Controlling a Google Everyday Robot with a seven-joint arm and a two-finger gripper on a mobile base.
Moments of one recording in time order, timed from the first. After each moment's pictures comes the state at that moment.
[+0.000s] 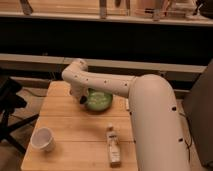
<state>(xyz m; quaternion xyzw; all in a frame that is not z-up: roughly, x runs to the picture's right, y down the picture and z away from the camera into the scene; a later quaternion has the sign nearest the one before) -0.124 0.058 0.868 -0.10 -0.26 -0.86 0.42</state>
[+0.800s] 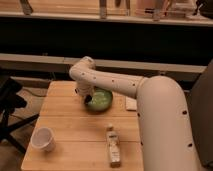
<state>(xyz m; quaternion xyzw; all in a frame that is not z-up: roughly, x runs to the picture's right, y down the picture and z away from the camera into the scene) -0.090 0.049 0.867 -0.10 -0.27 -0.85 0.45</state>
